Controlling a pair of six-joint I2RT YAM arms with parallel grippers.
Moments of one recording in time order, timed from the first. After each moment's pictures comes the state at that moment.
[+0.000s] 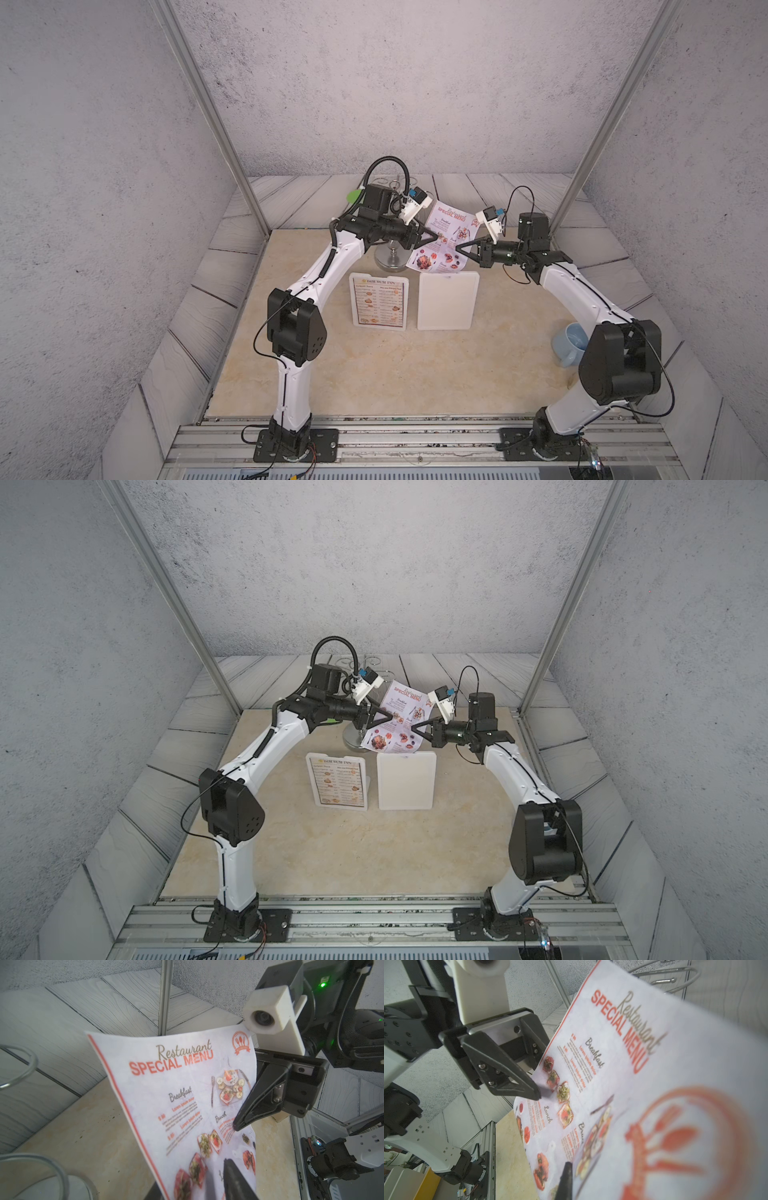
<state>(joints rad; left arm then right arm) -0.48 2.02 2.03 -0.55 0.80 0.12 0.13 1.62 1.32 -0.22 -1.04 0.04</state>
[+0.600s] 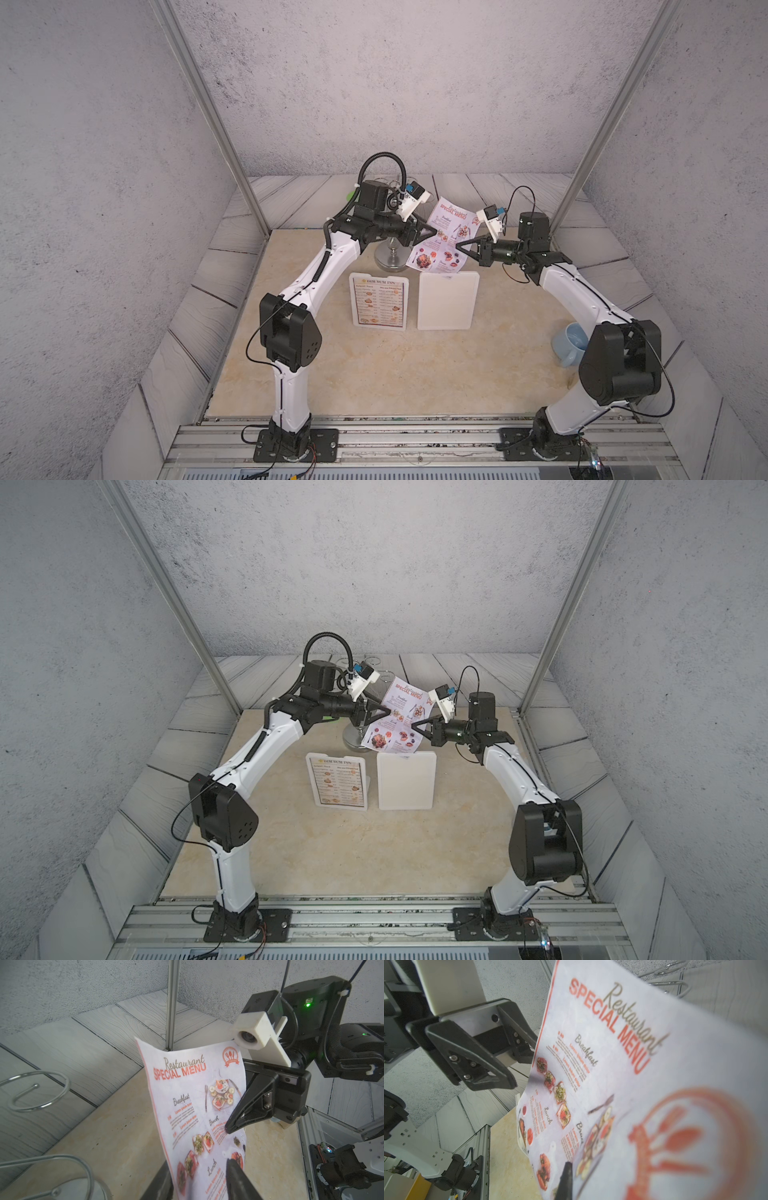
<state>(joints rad) -0.48 1.97 2.00 -0.50 0.76 0.12 0.13 1.62 1.31 -0.17 -1.02 0.05</state>
